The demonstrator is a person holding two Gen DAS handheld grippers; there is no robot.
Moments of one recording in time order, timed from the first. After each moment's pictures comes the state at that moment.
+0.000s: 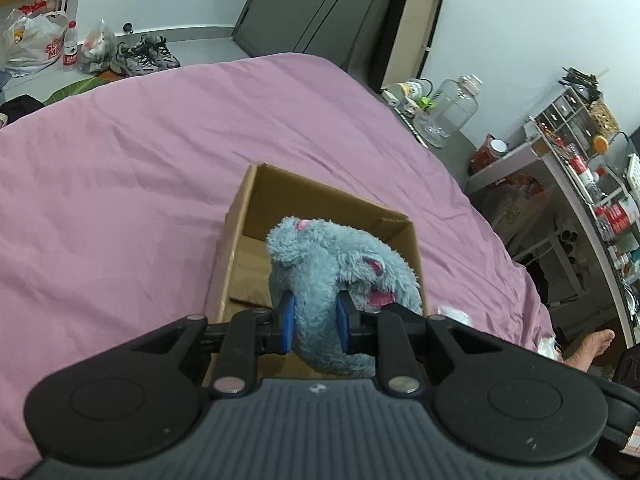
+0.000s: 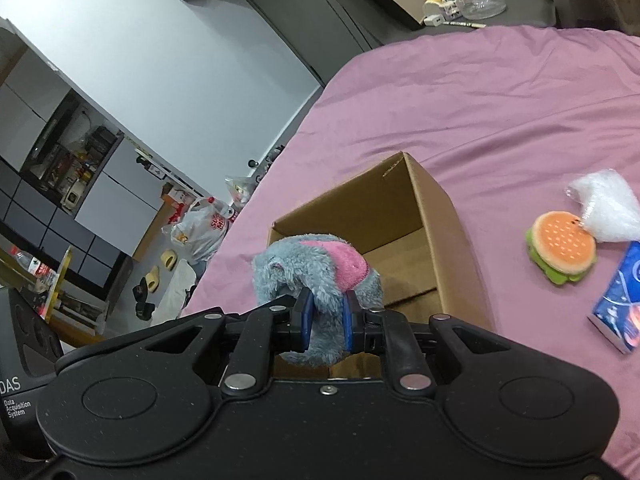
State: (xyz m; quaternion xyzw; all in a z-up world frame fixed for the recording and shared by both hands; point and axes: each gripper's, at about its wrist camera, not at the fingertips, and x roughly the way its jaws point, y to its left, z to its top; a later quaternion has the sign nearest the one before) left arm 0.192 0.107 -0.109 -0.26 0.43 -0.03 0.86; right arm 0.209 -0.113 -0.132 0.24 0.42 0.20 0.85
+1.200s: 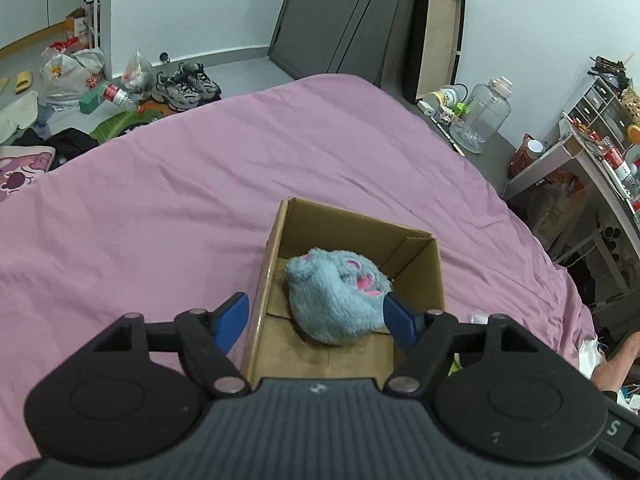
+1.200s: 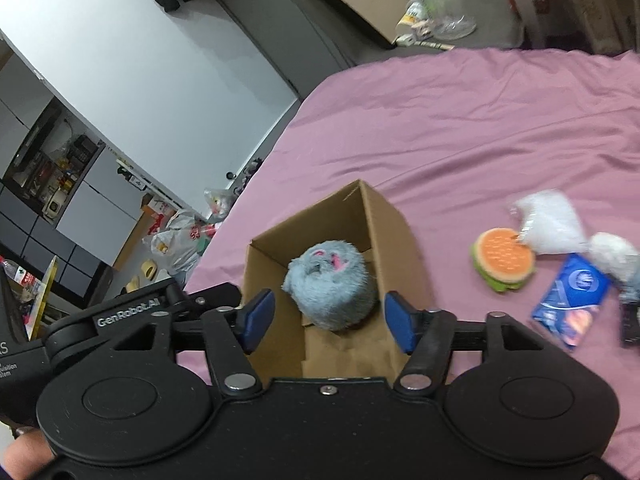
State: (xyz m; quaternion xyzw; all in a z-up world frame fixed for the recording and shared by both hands) left arm 0.180 0.094 -0.065 -0.20 0.44 0.05 0.88; right arm 0.179 -0.149 -0.098 0.23 0.41 0.16 0.87
